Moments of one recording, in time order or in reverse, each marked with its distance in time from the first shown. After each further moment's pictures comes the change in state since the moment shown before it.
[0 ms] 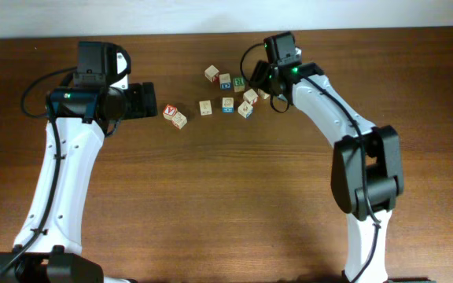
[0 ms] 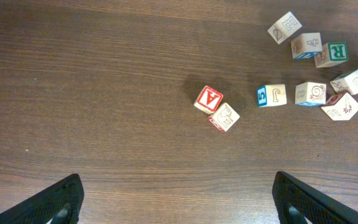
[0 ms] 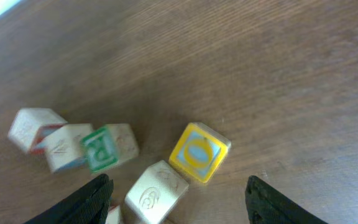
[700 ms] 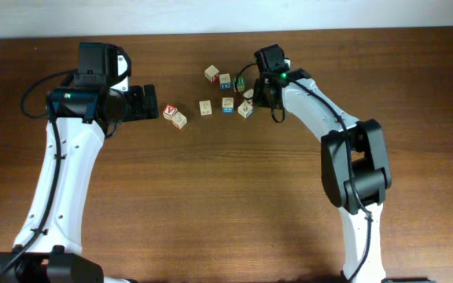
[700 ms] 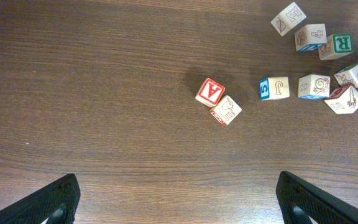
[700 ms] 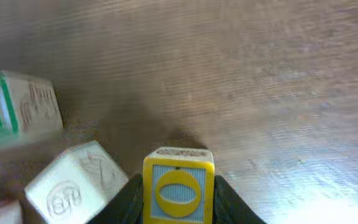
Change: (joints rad) left arm 0.000 0.000 0.000 -0.026 -0.005 0.000; right arm 0.023 0.076 0.016 -0.095 0.102 -0.233
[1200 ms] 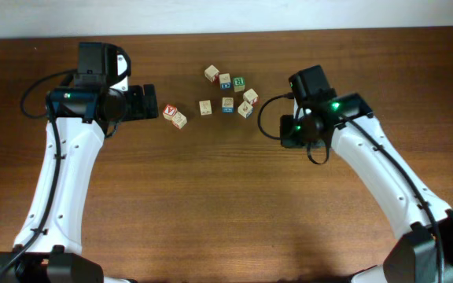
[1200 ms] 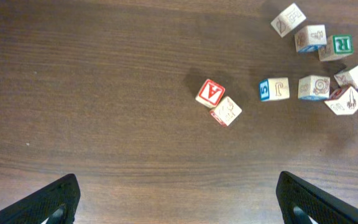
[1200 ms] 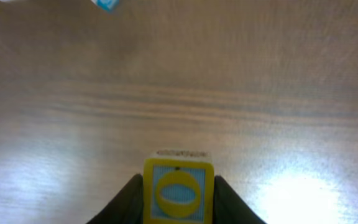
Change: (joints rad) left arm 0.000 0.002 0.001 -0.001 0.000 0.000; right arm 0.000 -0.643 -0.451 -0.314 -0.153 -0.111
